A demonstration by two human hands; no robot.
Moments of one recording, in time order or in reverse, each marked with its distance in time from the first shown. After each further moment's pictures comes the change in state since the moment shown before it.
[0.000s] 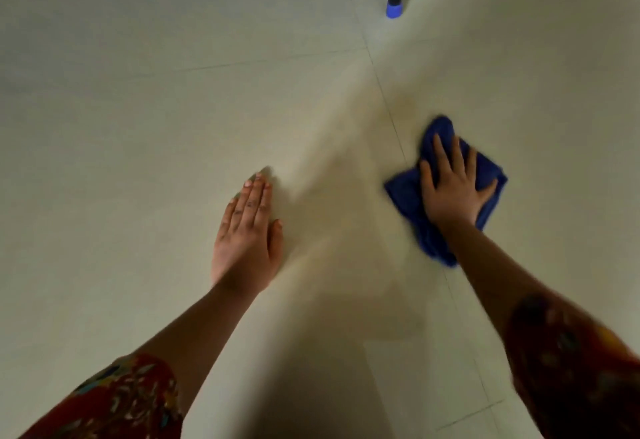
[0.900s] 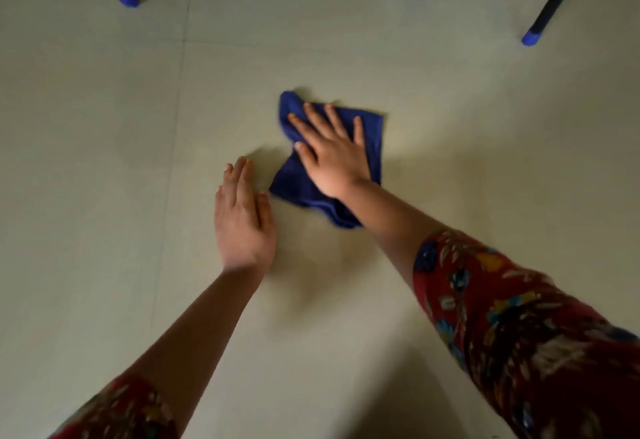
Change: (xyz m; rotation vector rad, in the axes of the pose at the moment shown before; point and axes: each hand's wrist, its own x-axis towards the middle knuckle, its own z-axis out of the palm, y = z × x) left_hand -0.088 -0.163 -0.053 -0.382 0.375 -0.382; right_hand -0.132 -0.340 0.087 -0.110 -0.067 -0.825
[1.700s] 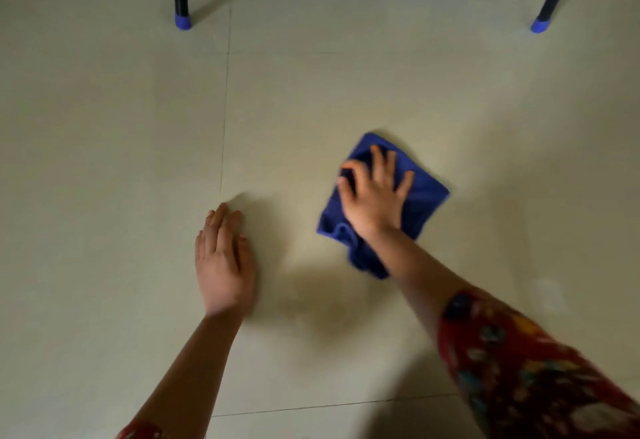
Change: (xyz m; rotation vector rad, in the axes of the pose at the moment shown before) left_hand -0.081 -0.064 -0.082 0.086 0.026 -0.026; right_hand -0.107 -0.042 0.005 0.206 0.047 0.386
